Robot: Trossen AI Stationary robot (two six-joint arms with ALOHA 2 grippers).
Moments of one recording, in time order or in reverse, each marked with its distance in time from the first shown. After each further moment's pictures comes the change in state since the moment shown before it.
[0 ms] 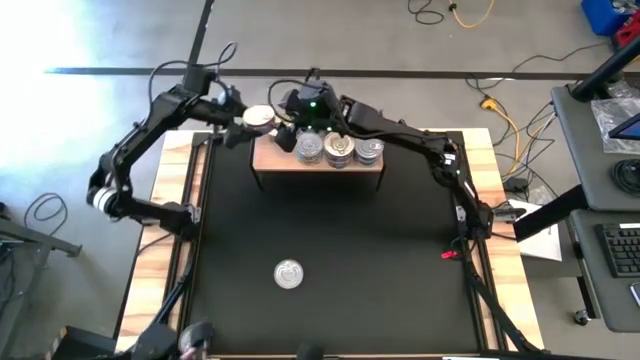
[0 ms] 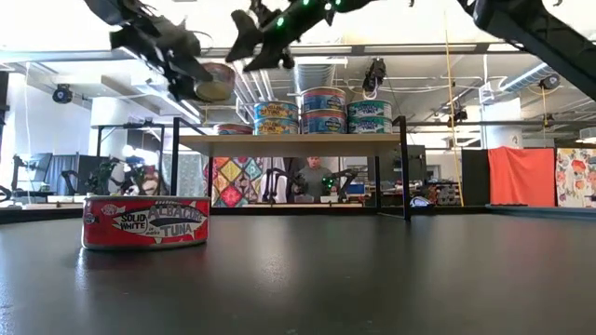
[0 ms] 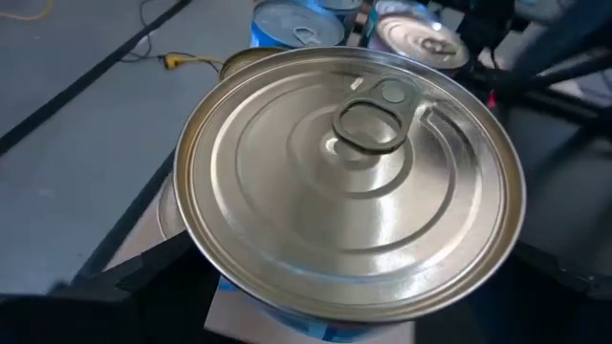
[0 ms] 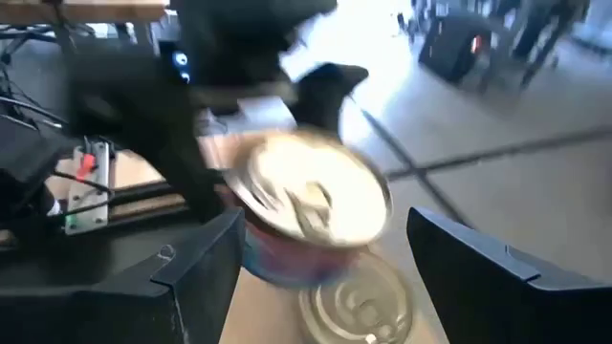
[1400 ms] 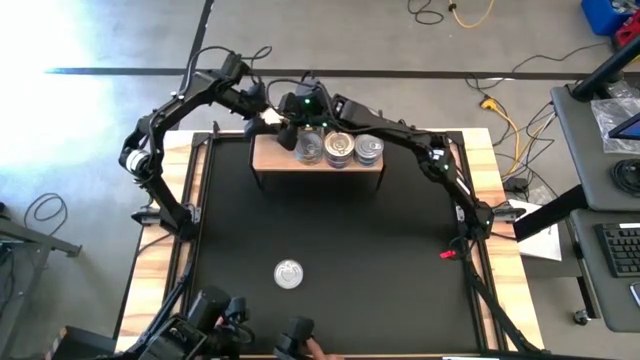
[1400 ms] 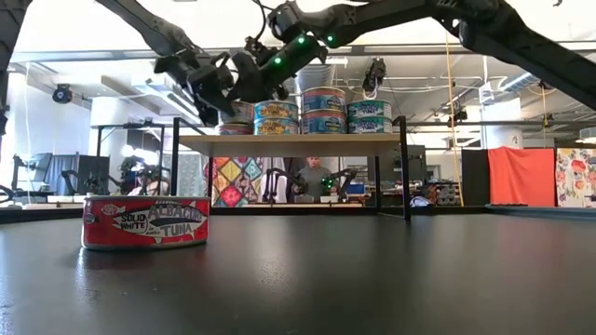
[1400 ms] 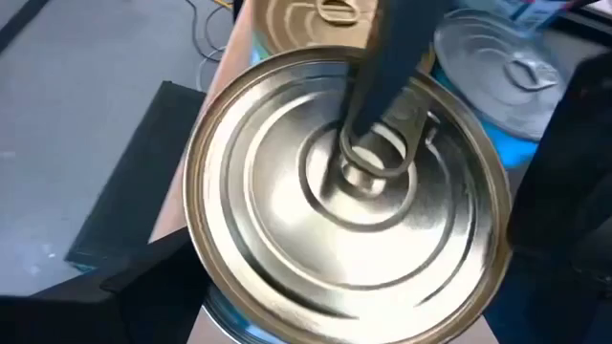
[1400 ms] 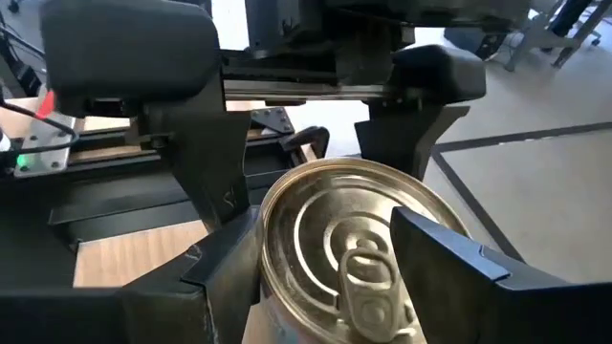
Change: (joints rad) left arm -0.057 0.398 0.294 -0.168 -0.086 0.183; right arm -0.084 0.120 0.006 0.033 -0.125 -0.104
